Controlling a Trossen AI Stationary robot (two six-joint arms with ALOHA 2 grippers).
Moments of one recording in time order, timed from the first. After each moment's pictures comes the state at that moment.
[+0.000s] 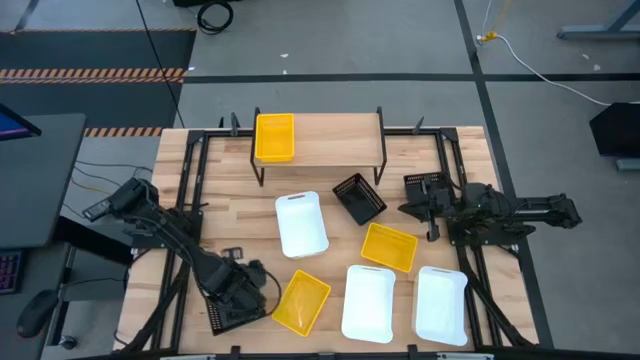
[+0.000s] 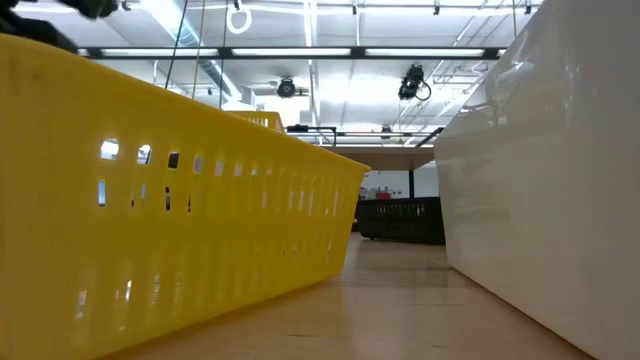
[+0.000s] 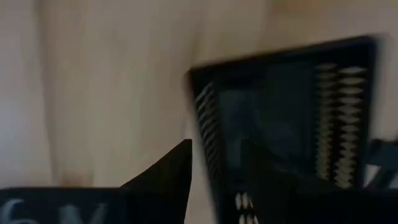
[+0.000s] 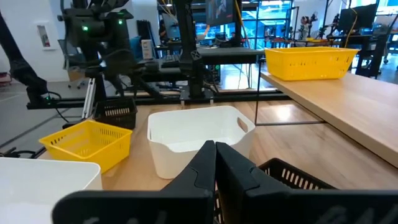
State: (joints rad) left arm -0.69 1.66 1.23 -1.15 -0.03 -0.90; right arm -0.02 0.02 0.01 0.01 -0.01 0.02
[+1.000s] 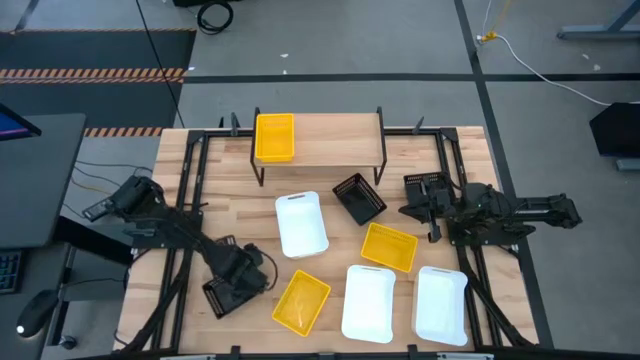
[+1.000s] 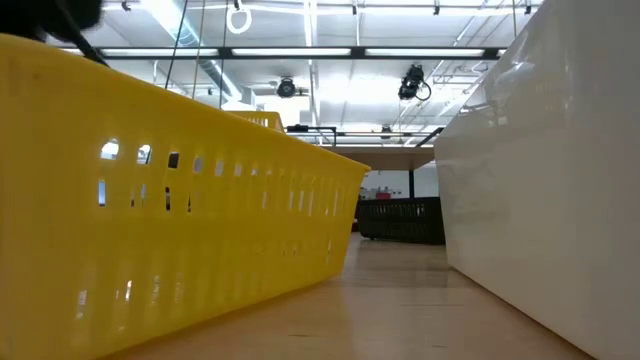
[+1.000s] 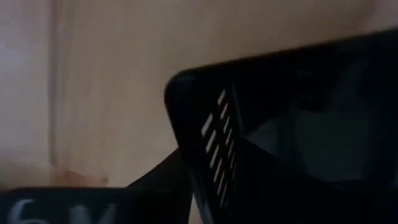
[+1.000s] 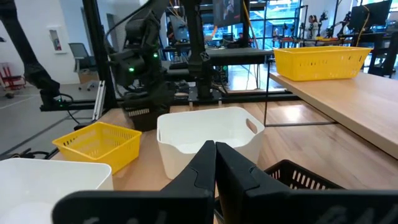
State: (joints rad) left arm -0.56 1.66 0.91 -0.95 -0.01 -0.93; right arm -0.02 0.02 0.01 0.02 -0.04 0.04
